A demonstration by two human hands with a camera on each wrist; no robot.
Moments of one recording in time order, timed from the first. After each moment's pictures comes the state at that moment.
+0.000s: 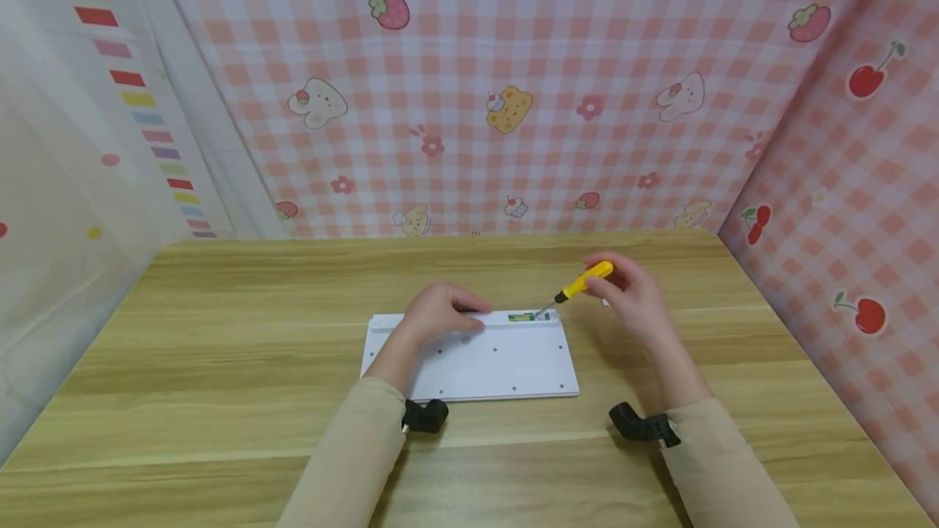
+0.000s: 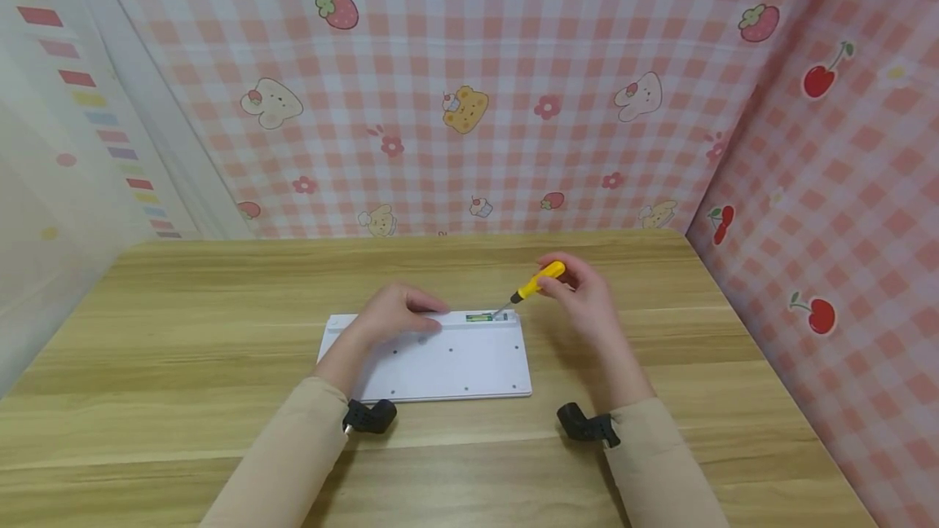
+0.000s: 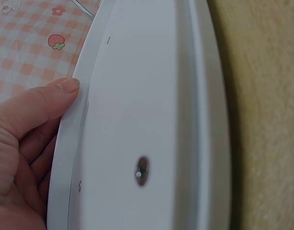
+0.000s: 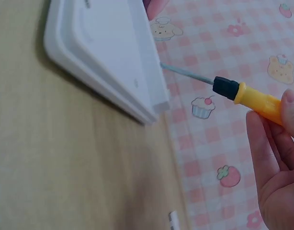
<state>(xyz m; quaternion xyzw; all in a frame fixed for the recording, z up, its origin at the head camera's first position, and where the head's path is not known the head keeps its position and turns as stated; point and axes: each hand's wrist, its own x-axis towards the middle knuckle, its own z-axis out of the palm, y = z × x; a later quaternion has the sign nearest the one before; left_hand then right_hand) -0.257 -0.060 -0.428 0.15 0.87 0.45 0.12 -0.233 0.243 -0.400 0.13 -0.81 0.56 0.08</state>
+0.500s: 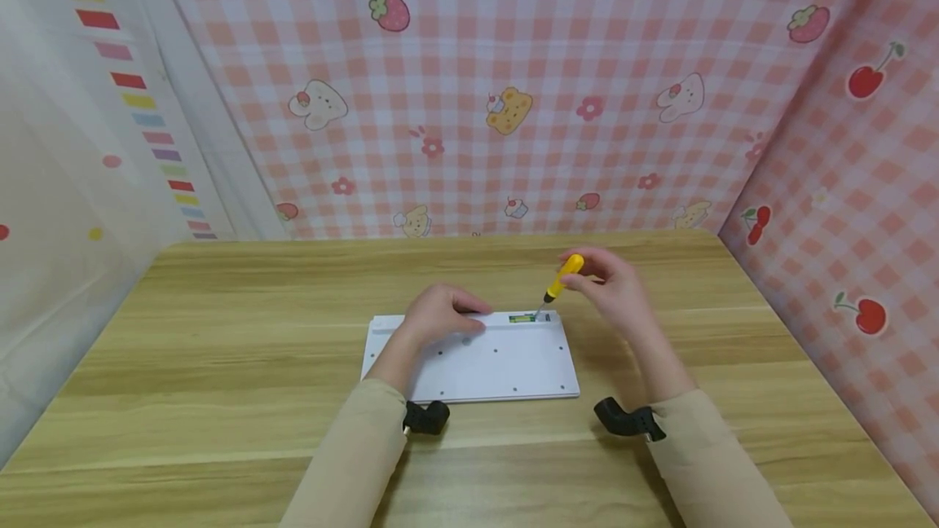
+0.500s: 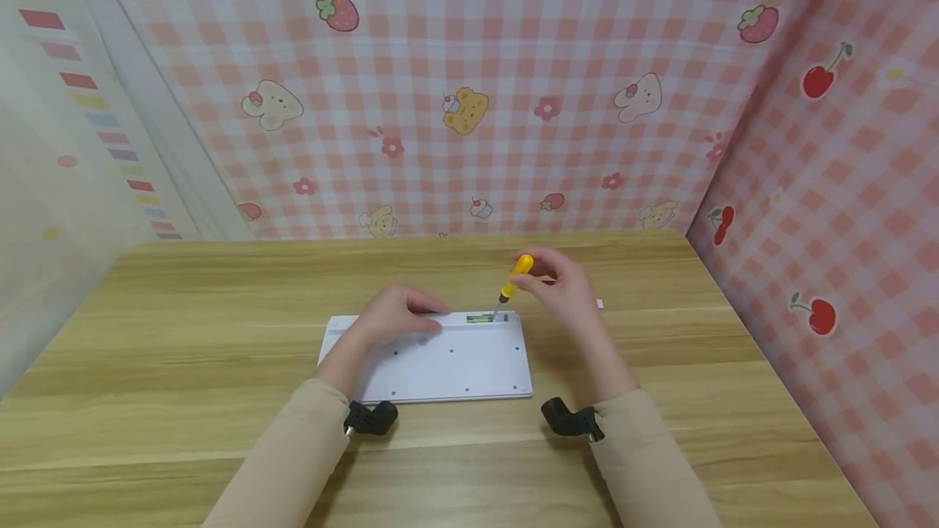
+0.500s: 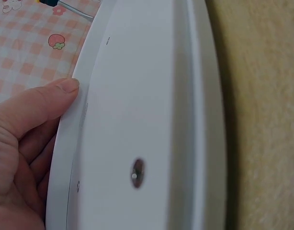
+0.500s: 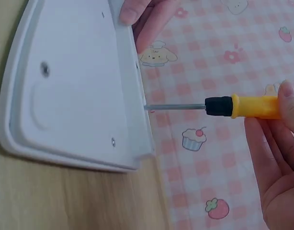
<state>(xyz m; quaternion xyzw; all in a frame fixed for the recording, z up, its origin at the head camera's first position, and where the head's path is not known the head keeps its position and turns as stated) -0.257 -0.061 -0.429 0.15 0.87 0.45 0.12 -0.235 0.214 -0.382 0.12 -0.85 0.51 0.11</state>
